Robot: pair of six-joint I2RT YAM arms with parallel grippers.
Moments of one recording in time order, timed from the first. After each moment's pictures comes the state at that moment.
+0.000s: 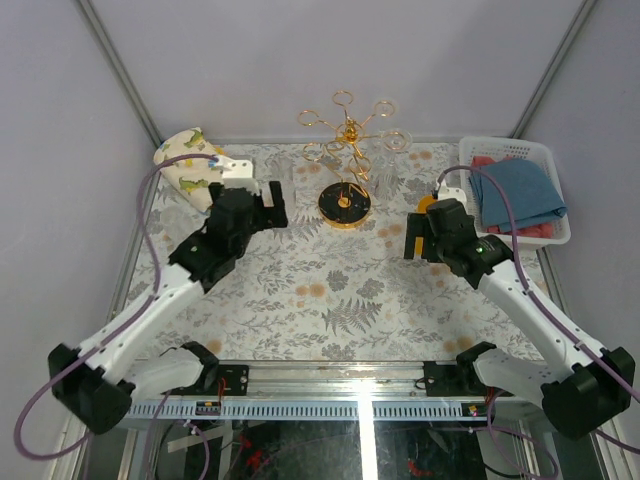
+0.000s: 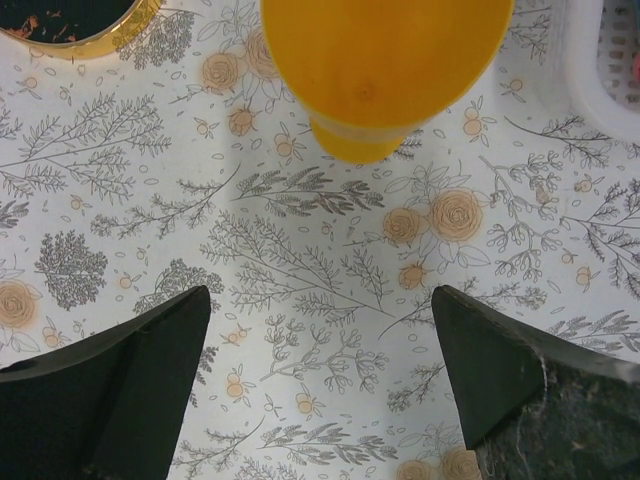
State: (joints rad) left arm -0.58 1.13 1.00 -0.27 -0.43 -0.31; right arm 0.46 1.07 0.92 -0.70 0.30 0.40
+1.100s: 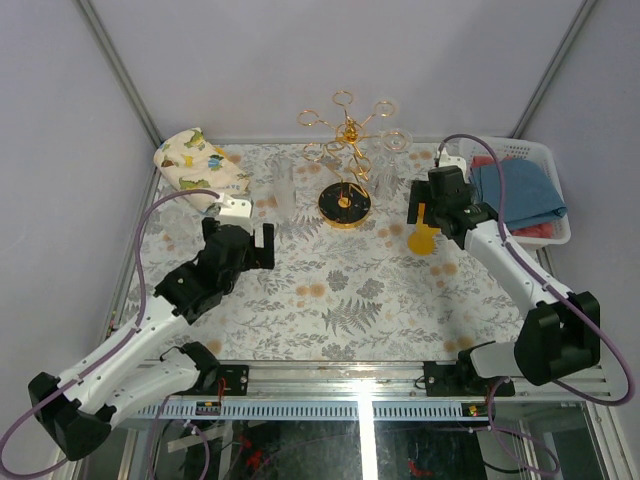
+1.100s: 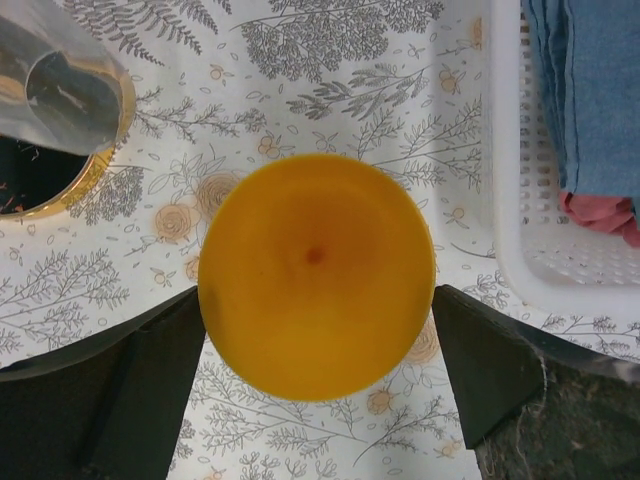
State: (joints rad) left arm -0.68 0.85 0.80 -0.50 -0.49 -0.29; right arm 0.31 1.35 1.06 -0.50 0.33 0.28
